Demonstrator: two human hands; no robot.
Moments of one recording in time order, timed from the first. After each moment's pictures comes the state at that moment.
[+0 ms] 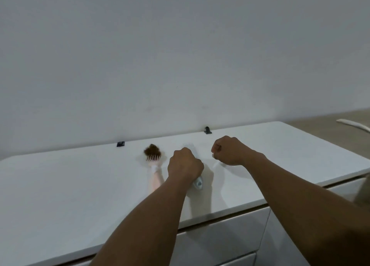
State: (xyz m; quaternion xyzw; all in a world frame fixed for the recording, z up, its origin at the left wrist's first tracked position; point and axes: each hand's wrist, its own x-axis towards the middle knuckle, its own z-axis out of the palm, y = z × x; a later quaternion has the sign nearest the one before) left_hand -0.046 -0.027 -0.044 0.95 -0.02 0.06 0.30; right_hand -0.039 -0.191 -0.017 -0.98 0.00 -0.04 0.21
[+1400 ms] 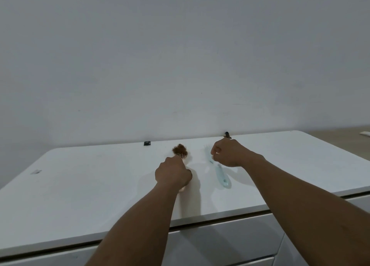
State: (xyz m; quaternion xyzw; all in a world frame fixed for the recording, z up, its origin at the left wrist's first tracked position) left_hand -0.067 0.076 -0.047 0.98 0.02 0.06 0.19; right_hand -0.044 -0.117 -0.004 -0.98 -0.05 -0.04 0.21
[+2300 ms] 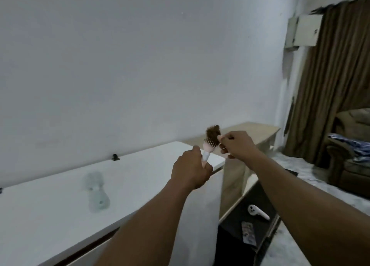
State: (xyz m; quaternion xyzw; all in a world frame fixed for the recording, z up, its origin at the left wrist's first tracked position) left_hand -0.223 -0.214 0.025 0.84 -0.40 0.16 0.32; right_hand -0.303 -0.359 0.082 -0.82 0.27 -0.33 0.39
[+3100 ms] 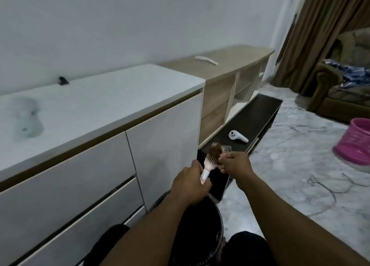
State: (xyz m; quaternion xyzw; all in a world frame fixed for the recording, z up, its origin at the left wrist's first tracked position) left_hand -0.300 -0.272 -0.231 0.84 -0.42 -0.12 0.32; right_hand -0.376 -0.428 -0.219 -0.65 0.46 -0.22 0.57
